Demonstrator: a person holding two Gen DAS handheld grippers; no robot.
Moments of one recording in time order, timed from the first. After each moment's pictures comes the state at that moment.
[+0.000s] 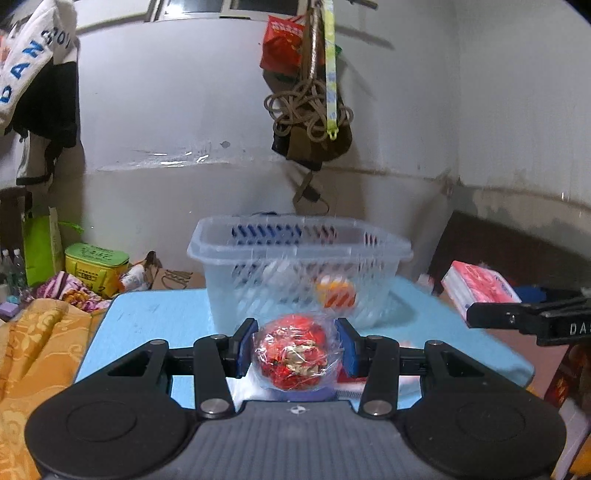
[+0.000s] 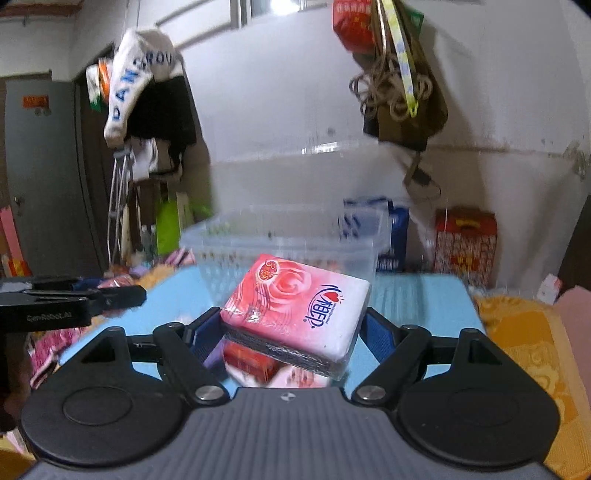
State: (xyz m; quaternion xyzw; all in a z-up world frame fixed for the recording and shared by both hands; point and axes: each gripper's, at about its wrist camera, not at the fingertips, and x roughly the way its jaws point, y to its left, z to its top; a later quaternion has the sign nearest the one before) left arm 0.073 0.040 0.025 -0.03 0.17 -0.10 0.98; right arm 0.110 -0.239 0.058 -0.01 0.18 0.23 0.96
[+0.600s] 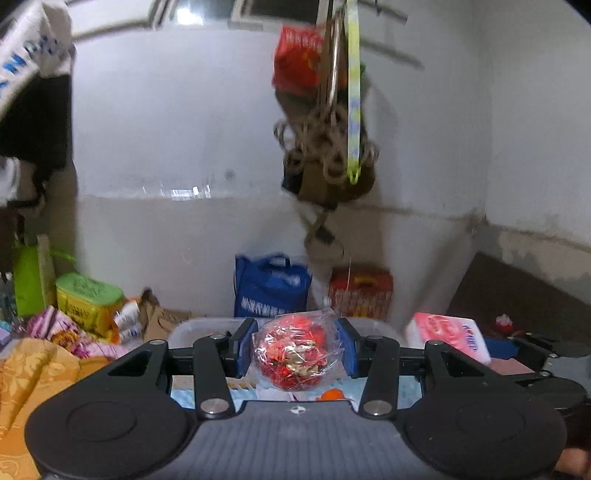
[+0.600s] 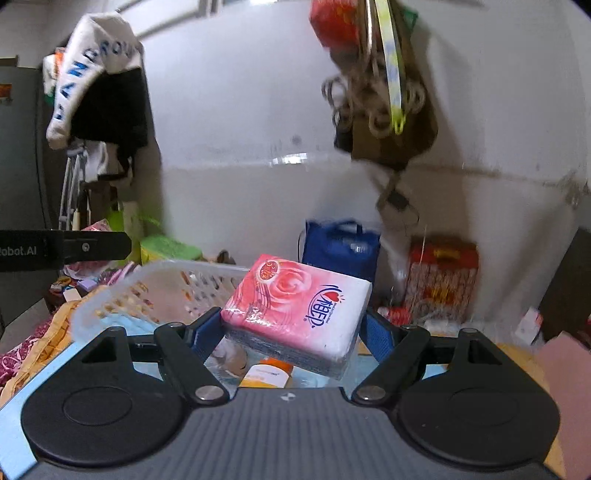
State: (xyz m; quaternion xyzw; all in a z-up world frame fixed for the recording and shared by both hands) left arm 0.232 0.008 0.108 -0.05 0.17 -0.07 0.98; right arm 0.272 -0.207 0.085 -0.03 0.19 0.18 0.96
